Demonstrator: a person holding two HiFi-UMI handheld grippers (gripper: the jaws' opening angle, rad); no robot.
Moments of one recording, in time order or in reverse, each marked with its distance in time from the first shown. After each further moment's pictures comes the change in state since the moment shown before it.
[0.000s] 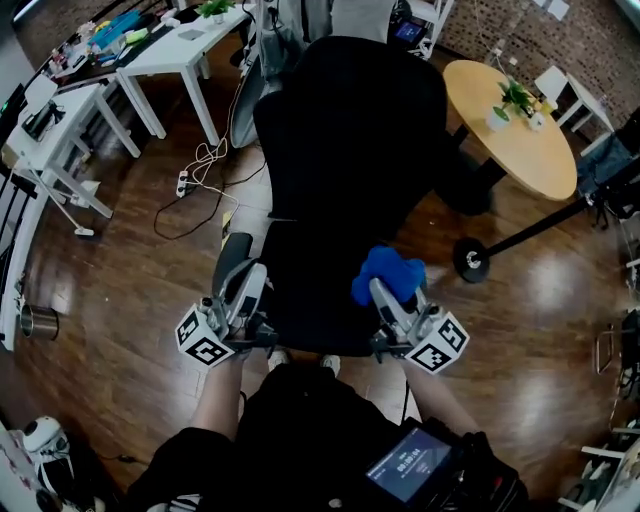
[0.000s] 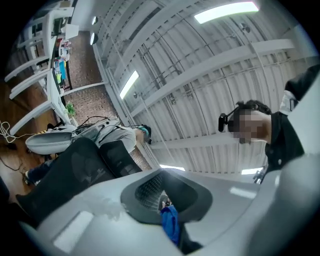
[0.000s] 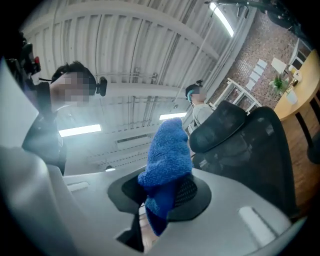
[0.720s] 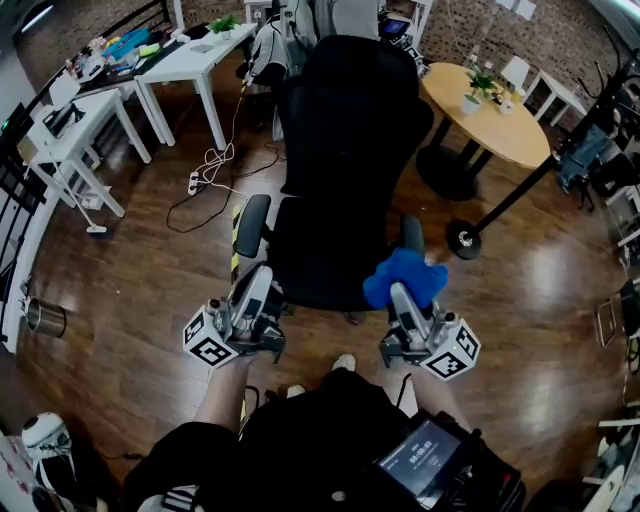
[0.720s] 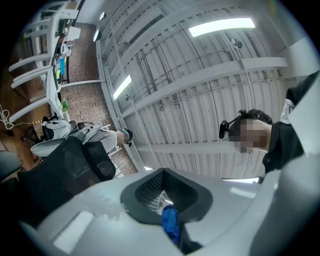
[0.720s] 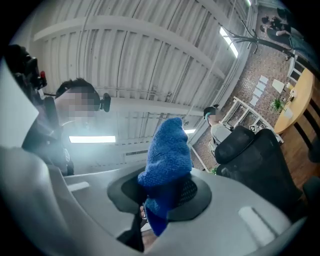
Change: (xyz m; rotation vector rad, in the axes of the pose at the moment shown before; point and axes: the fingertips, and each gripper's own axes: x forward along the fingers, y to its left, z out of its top) left arm -0.130 -0.188 0.024 -0.093 -0.043 -0.109; right arm -0.110 0.230 0.006 -0.046 -0.186 0.041
